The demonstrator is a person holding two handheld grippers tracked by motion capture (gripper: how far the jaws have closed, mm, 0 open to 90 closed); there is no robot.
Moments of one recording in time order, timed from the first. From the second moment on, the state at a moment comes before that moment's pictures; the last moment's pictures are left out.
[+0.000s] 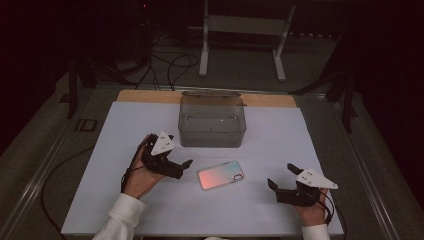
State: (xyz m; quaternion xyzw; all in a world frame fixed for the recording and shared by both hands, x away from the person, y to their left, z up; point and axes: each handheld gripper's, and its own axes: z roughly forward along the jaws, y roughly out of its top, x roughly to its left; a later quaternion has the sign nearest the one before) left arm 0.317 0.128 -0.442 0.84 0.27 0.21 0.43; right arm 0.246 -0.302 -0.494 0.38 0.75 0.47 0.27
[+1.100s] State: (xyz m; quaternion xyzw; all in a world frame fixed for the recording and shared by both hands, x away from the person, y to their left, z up) left arm 0.337 0.095 -0.451 0.88 0.24 0.18 0.38; right arm 0.247 -0.302 -0.495 0.38 0.75 0.47 0.26
